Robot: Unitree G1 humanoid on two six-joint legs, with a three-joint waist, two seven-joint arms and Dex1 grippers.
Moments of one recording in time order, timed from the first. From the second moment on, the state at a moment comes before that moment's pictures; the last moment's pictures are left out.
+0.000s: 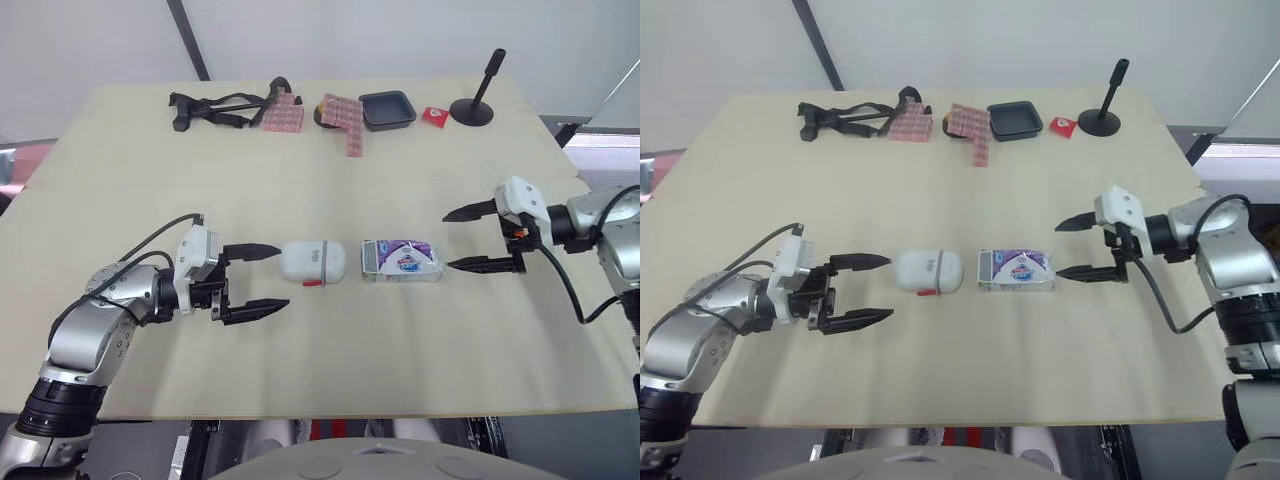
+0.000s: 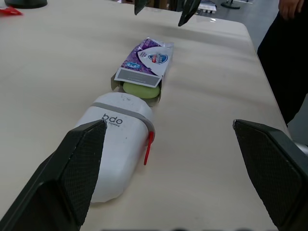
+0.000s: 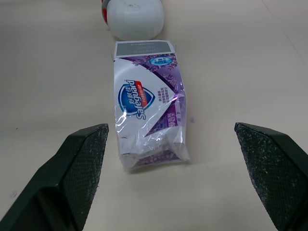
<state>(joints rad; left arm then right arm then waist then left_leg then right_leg) -0.07 0.66 0.05 -0.25 -0.56 0.24 -1.22 -0.52 -0.85 0.10 0.21 0.31 0.17 1.48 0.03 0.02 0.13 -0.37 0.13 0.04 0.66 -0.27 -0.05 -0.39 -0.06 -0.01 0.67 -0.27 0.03</state>
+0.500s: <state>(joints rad) -0.06 0.63 0.02 -0.25 -0.54 0.21 -1.20 -0.52 -0.78 0.15 0.31 0.23 0.06 1.47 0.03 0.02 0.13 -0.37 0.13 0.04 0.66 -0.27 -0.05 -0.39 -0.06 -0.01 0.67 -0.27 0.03</state>
